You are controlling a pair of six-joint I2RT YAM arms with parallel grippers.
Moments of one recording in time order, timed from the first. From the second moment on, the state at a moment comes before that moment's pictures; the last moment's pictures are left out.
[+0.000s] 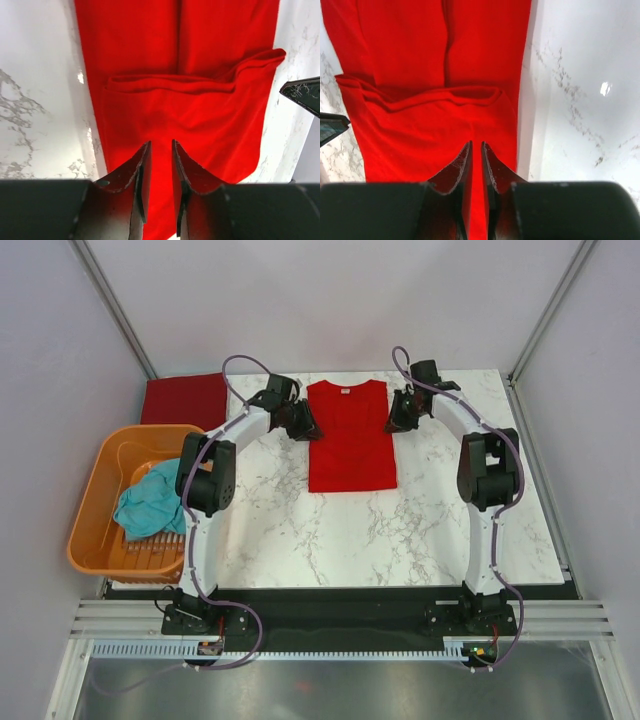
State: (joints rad) left arm -0.33 2.25 1.78 -0.40 0.39 -0.60; right arm 0.16 2.23 1.86 -0.63 -0.31 0.38
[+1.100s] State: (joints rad) left arm -0.44 1.88 1.44 -0.35 0.43 -0.59; right arm 0.23 1.85 1.42 -0.52 -0.49 0.39
